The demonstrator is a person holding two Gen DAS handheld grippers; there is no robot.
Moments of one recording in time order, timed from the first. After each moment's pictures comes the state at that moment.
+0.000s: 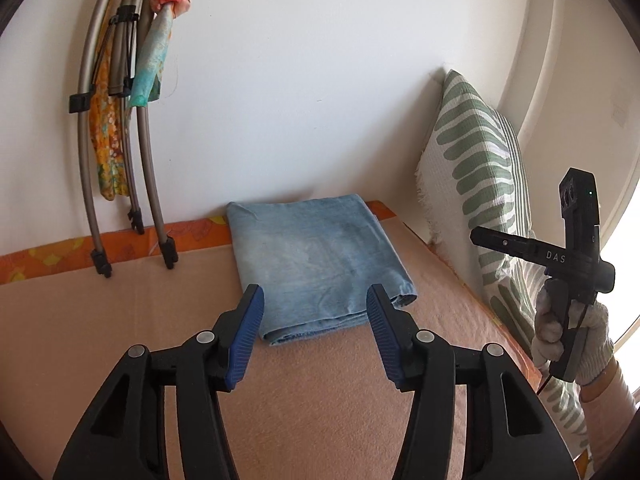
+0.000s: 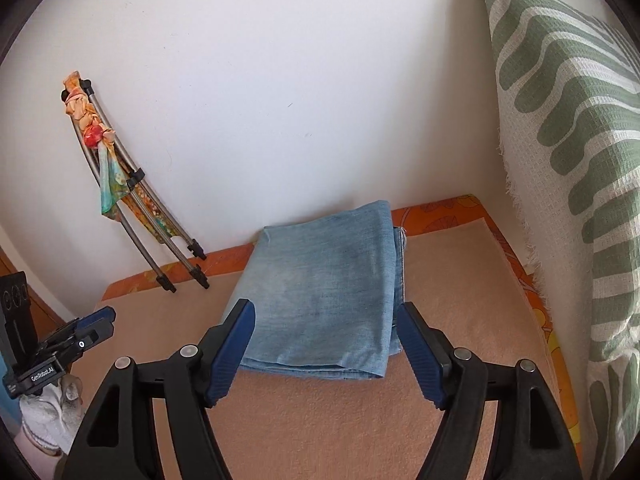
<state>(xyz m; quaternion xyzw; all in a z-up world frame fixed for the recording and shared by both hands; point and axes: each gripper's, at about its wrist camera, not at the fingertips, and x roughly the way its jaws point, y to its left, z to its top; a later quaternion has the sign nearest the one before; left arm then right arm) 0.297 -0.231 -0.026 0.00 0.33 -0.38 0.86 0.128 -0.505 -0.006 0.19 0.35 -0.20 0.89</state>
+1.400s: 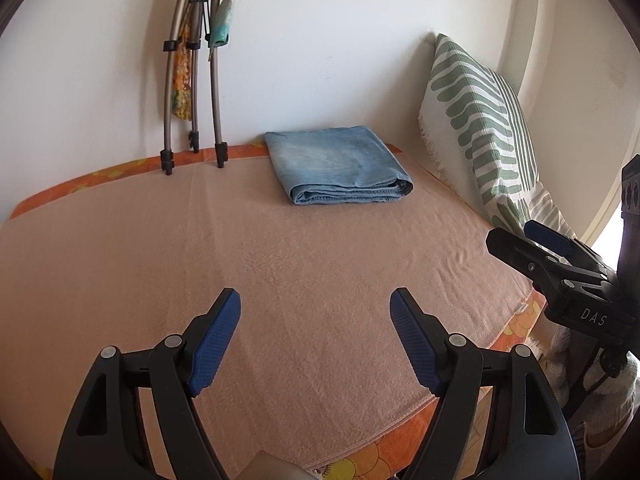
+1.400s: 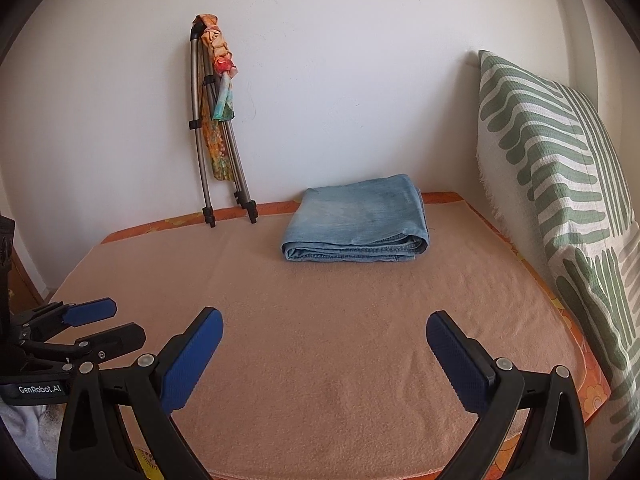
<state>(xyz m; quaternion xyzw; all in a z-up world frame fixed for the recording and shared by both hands) 0.152 -0.143 -0.079 0.04 0.35 -0.33 0.88 0.026 -0.266 -0.035 0.08 0.31 -0.27 0.91</state>
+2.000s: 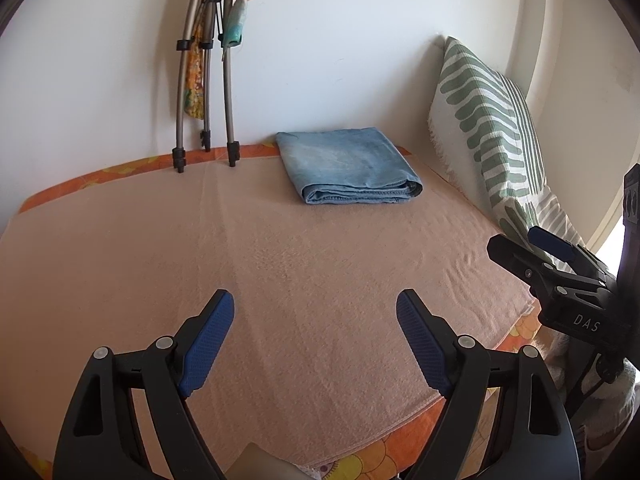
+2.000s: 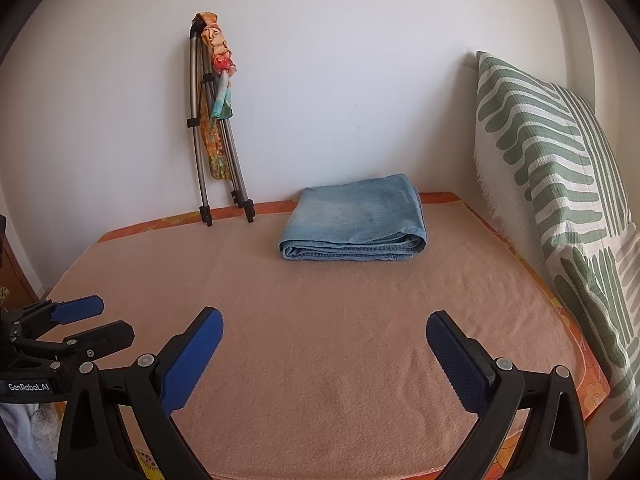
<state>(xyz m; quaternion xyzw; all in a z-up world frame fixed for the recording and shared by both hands) 0.151 -0.134 -0.080 0.03 0.35 -0.31 0.88 0.028 -0.263 -0.041 0.08 0.32 -0.27 0.90</state>
